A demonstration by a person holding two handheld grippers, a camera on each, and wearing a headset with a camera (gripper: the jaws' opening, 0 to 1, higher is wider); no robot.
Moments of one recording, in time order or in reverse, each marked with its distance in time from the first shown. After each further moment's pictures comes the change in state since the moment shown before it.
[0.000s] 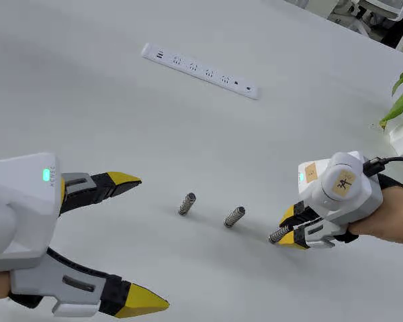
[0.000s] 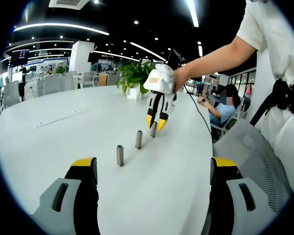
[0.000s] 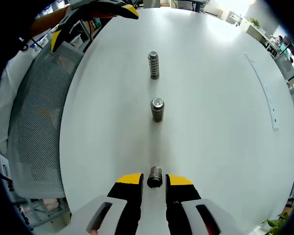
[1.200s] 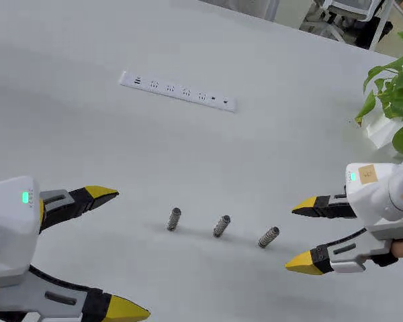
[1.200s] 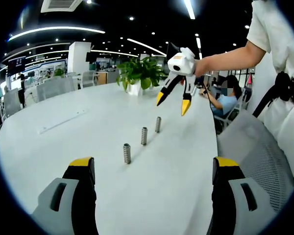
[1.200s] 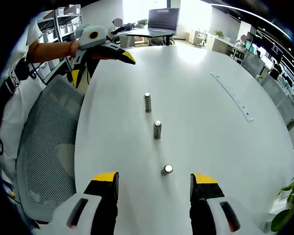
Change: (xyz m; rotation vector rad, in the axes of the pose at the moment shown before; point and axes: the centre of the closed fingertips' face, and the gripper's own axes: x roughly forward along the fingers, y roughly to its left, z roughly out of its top) left arm -0.005 0.009 0.000 0.064 0.056 0.019; right arm -0.062 0.028 -0.003 0.204 -0.368 -0.125
